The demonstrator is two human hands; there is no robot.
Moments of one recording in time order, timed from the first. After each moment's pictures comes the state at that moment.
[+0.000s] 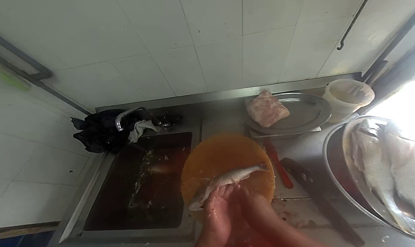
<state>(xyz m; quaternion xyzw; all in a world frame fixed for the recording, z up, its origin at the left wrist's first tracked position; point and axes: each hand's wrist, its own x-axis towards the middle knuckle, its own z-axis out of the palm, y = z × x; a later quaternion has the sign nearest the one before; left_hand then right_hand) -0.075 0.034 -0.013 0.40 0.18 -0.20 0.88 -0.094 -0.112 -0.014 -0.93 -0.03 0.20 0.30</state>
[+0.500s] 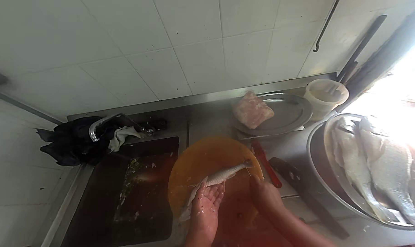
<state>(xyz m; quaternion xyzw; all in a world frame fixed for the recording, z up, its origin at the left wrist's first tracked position) -0.044 0.028 0.000 0.47 0.27 -0.17 0.83 -0.064 -0.167 -0.010 -0.94 0.13 0.23 0.22</state>
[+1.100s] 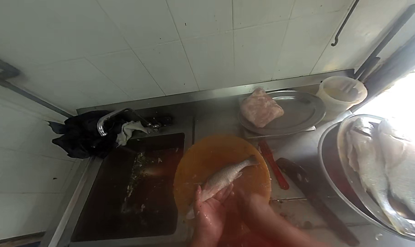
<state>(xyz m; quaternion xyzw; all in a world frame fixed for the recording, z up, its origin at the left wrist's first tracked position) -0.043 0.038 -0.028 0.28 0.29 -0.20 0.89 -0.069 -0.127 0.006 -0.92 -0.02 0.29 0.26</state>
